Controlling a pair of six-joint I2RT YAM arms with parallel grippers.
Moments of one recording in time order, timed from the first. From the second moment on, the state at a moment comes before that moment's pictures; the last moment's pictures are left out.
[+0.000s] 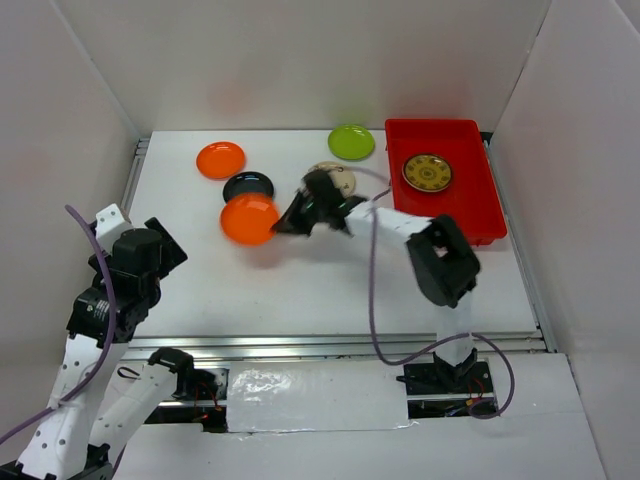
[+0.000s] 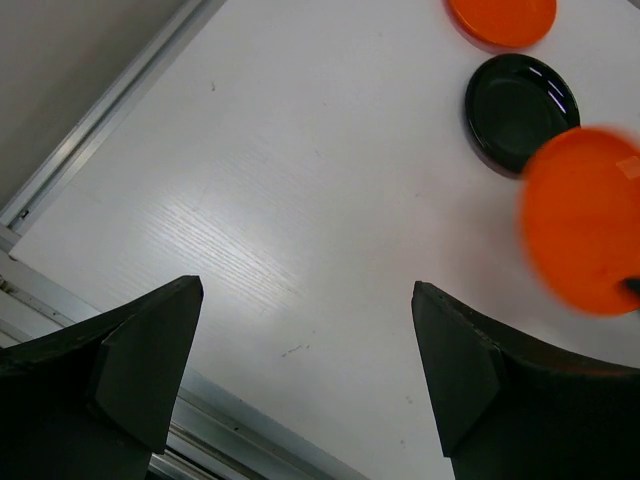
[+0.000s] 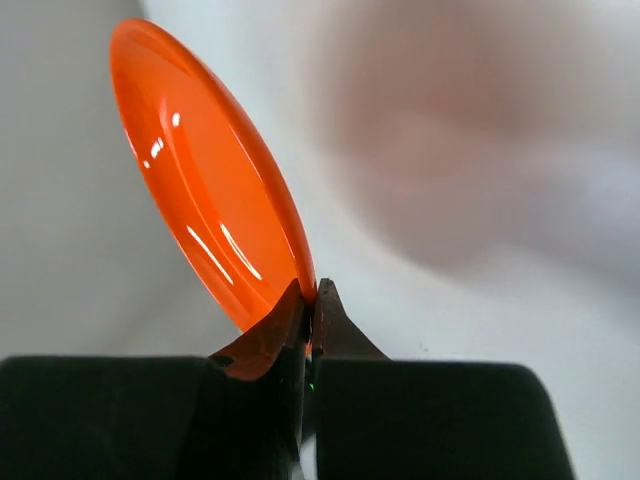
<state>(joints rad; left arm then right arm) -0.26 0.68 1.00 -0.99 -0.65 -0.68 0.76 2.03 1.41 -0.09 -0.33 1.18</state>
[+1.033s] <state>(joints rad) -0.26 0.84 0.98 -0.85 -0.36 -0.50 -0.29 2.07 1.50 -0.28 -0.37 0.98</state>
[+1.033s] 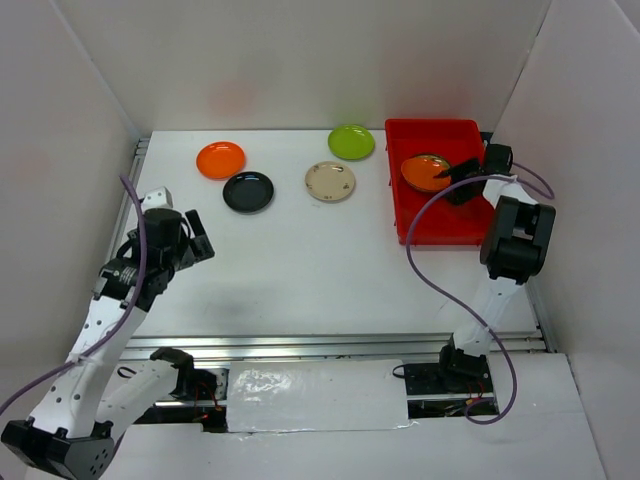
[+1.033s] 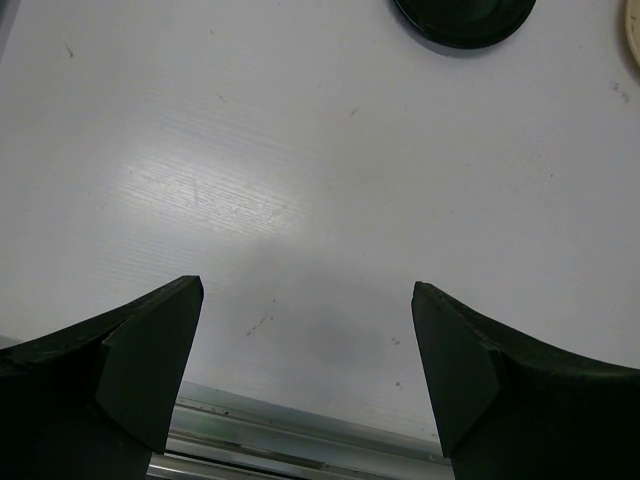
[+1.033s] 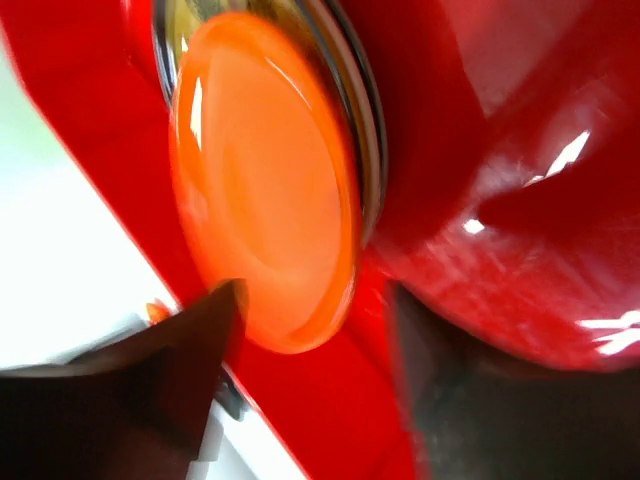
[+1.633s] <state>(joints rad) -0.12 1.27 0.94 -0.50 -0.13 -0.88 0.04 1.11 1.11 -0.22 -0.17 0.88</state>
